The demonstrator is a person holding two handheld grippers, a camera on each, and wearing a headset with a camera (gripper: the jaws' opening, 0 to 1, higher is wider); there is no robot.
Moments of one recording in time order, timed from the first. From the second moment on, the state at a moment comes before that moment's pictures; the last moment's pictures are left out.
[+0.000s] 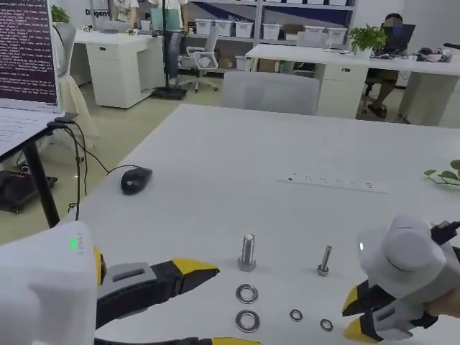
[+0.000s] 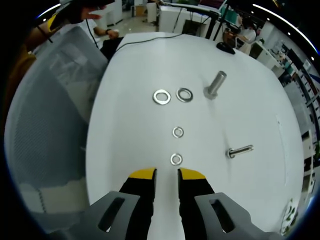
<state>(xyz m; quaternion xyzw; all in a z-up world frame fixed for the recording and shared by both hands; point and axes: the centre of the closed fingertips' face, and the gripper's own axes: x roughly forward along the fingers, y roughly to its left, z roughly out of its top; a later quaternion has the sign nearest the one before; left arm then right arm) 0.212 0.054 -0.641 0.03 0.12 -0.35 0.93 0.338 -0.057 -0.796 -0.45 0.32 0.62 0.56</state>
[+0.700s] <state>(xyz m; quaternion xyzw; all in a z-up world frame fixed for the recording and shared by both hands) 0.237 0.064 -0.653 0.00 0.12 -0.34 0.93 0.352 -0.042 -0.824 -0.46 0.34 0.63 0.53</state>
